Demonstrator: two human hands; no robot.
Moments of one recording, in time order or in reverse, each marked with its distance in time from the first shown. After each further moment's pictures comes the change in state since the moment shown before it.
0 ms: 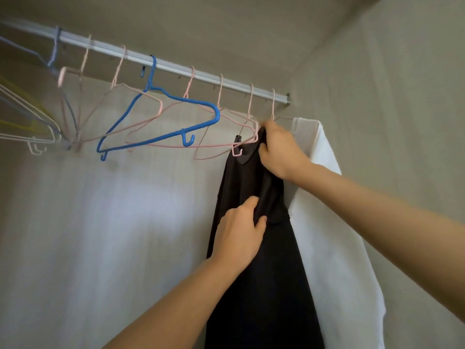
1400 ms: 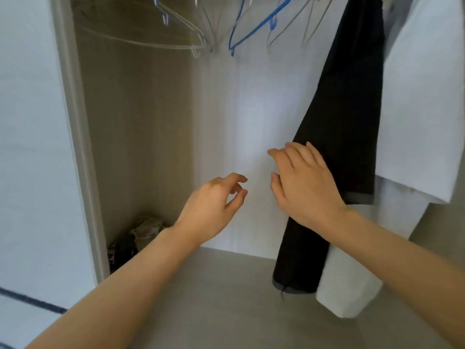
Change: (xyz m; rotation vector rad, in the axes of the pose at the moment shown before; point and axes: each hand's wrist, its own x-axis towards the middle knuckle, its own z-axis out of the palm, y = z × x) left_hand -0.281 0.126 -0.156 0.536 -0.223 -0.453; right_hand -0.324 -0.094 -0.025 0.170 -0.203 -0.405
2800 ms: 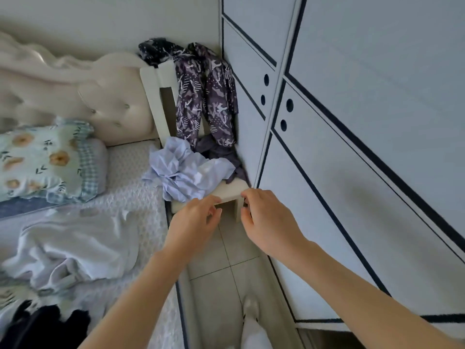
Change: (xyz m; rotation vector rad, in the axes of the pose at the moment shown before) left_hand -0.553 -0.312 -0.236 0.440 0.117 -1.309; right_hand -0.098 -0.692 0.148 1.090 -0.735 -0.682
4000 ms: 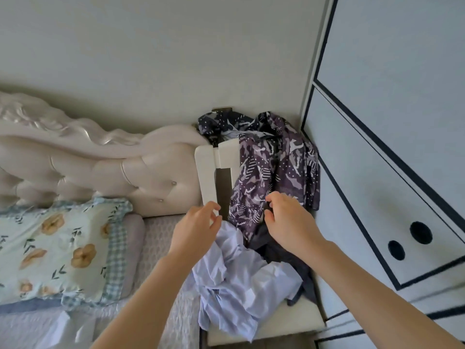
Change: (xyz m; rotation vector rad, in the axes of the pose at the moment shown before) left_hand 0.456 -0.231 -0.093 0.150 0.141 -0.218; right_hand 0.548 0.027 0.080 0.008 -0.067 -0.050
